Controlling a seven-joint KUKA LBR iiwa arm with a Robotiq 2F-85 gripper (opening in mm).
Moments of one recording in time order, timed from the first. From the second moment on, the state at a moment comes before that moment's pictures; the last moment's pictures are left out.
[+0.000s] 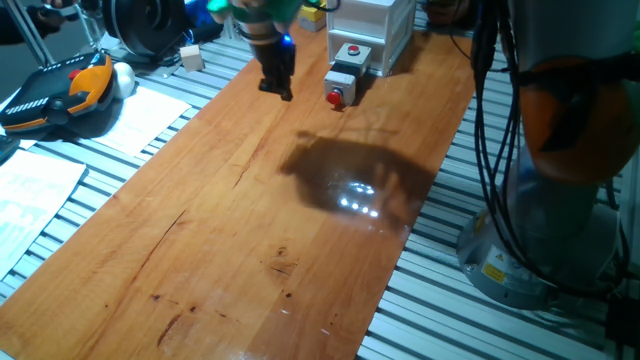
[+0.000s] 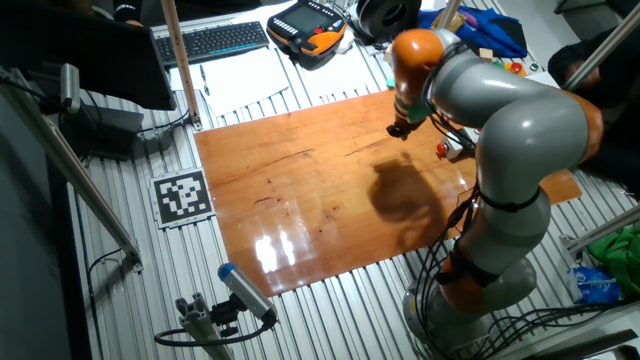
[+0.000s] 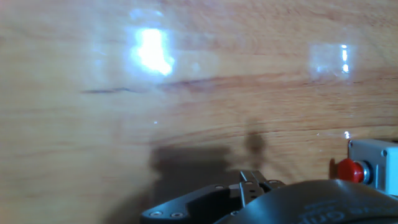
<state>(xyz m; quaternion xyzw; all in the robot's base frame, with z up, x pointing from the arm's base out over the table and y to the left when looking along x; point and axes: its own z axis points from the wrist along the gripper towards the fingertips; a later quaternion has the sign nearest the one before) 0.502 -0.085 0.151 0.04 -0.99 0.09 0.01</state>
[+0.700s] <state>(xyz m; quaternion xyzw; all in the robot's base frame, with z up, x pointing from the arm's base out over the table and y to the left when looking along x) 0.505 -0.138 0.129 0.08 -0.99 0.09 0.00</state>
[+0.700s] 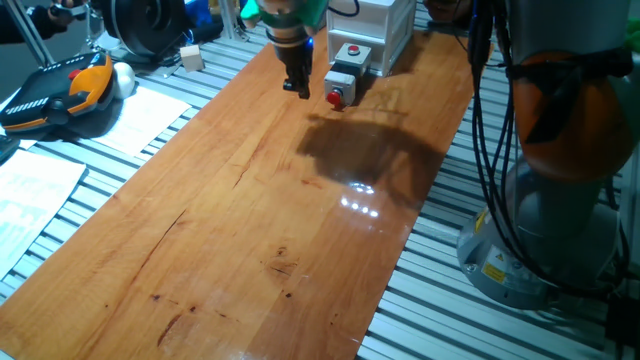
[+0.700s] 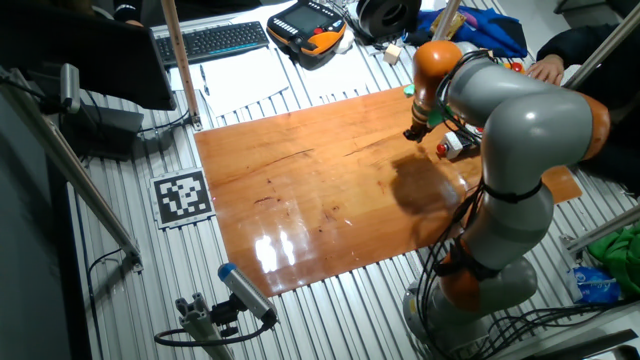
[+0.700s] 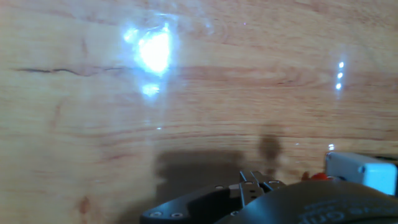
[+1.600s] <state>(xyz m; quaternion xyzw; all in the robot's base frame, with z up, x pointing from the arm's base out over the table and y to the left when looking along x) 0.505 -0.144 0.124 0.00 -0.99 0.11 0.06</state>
